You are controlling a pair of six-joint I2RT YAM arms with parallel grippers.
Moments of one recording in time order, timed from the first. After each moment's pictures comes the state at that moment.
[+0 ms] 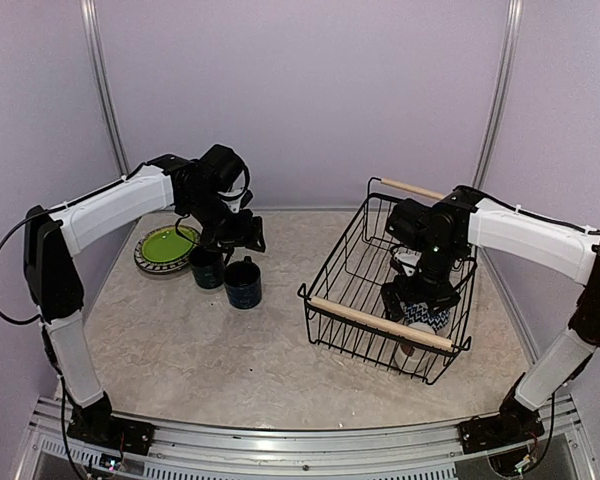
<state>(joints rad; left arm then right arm) -0.61 1.89 1.79 -1.00 0.12 -0.42 0.71 1.58 1.38 -1.25 -0.05 0.48</state>
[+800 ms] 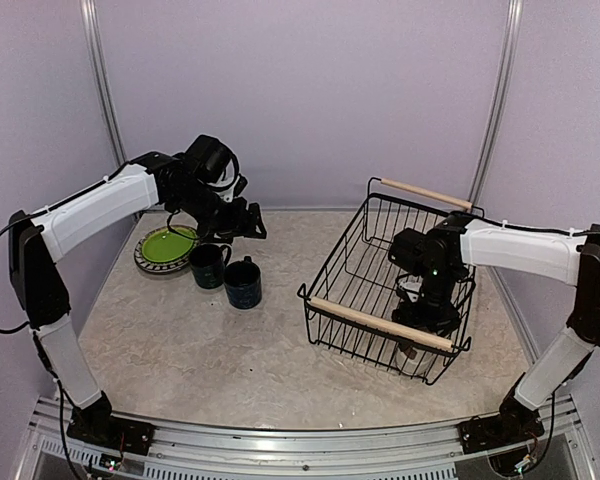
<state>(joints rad) -0.59 1.79 1.73 -0.90 0.16 -0.43 0.70 1.60 1.19 -1.22 -0.10 0.46</state>
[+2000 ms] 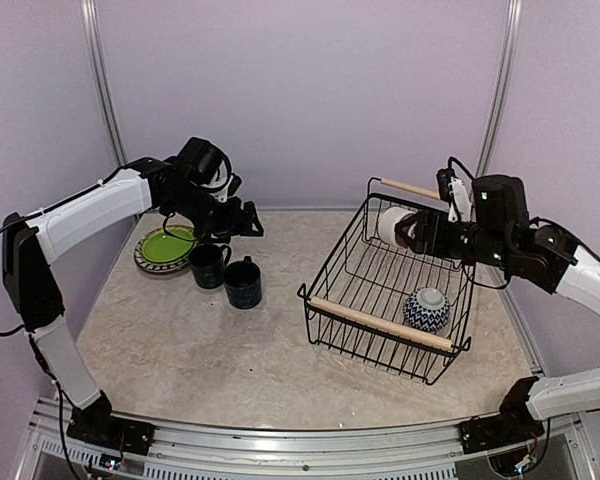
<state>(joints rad) -0.56 1.76 1.66 -0.83 0.18 -0.44 0.69 1.10 1.09 -0.49 0.12 0.52</state>
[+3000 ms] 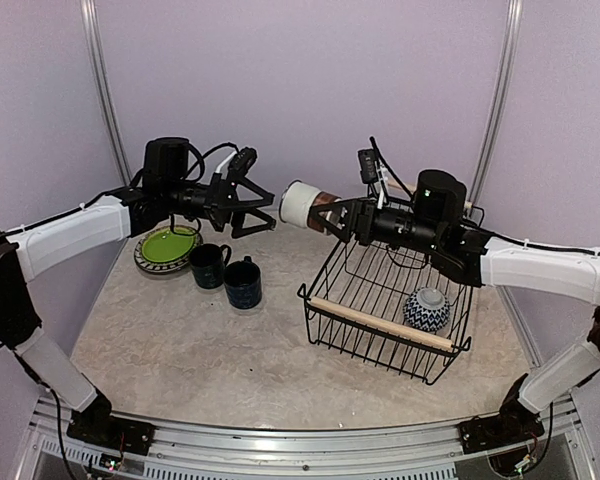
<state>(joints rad) -0.51 1.57 1.33 -0.01 1.16 -0.74 0.76 1.43 1.03 0.40 -0.40 0.48</state>
